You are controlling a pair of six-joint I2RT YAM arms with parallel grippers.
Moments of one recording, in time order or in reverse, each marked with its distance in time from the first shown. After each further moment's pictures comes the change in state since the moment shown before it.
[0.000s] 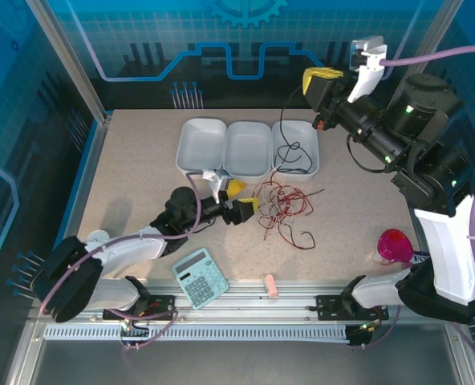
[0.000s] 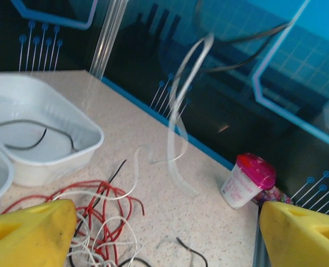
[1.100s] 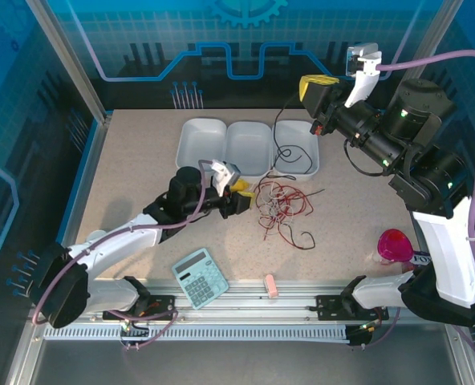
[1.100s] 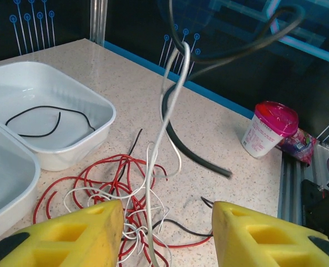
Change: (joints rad) left arm 0.037 -0.008 0.236 -0.507 0.089 0.285; right arm 0.000 -0.031 -0.062 0.017 -0.026 0.042
